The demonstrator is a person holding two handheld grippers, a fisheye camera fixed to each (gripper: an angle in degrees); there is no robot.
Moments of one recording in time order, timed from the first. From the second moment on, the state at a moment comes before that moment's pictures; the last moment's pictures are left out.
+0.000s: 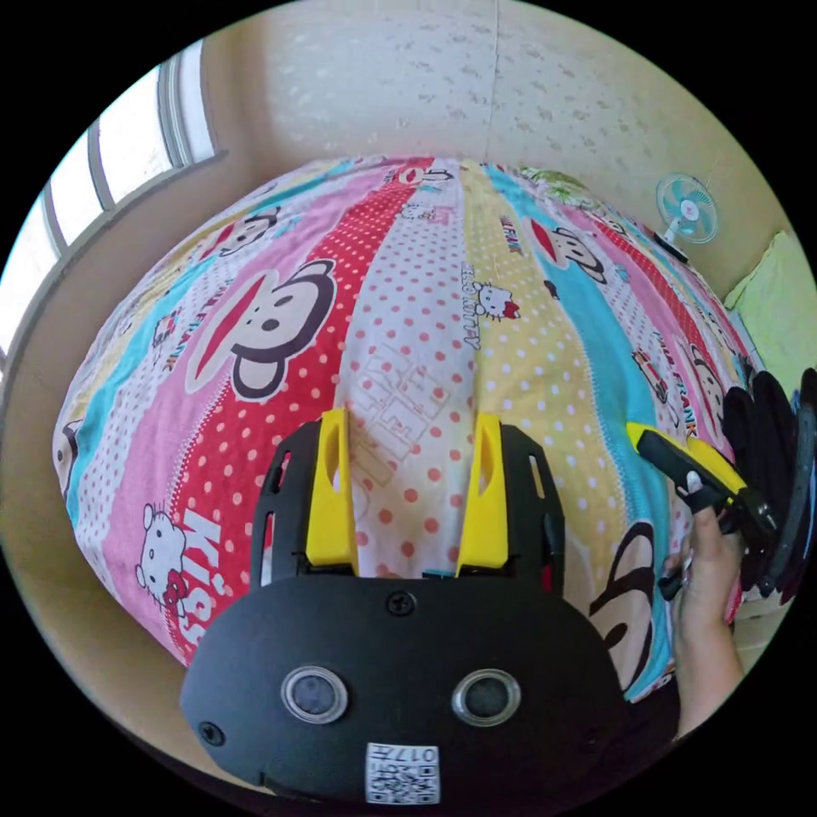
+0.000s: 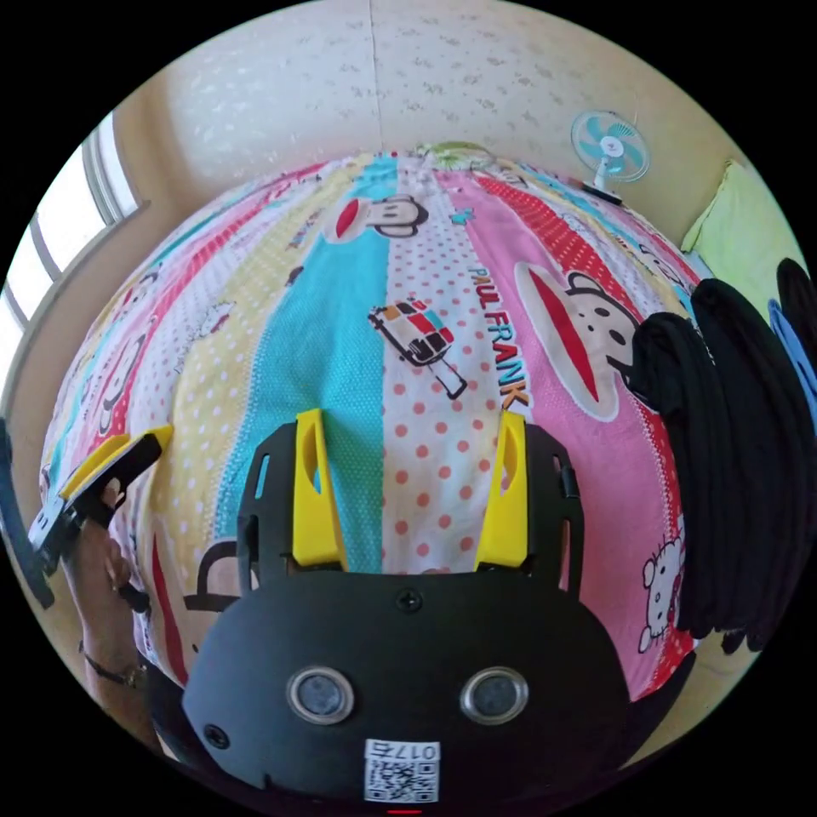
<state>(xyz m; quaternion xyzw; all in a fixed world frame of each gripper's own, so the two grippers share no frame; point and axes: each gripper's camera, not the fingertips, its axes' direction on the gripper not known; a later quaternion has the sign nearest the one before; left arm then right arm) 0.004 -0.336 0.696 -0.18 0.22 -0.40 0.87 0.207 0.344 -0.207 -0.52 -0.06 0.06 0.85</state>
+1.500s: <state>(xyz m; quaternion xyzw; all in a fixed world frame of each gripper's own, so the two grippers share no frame) -0.082 -0.278 0.705 -0.19 0.23 -0.39 0.87 0.208 0.516 -0.278 -0.53 -0.08 0.07 0.84</state>
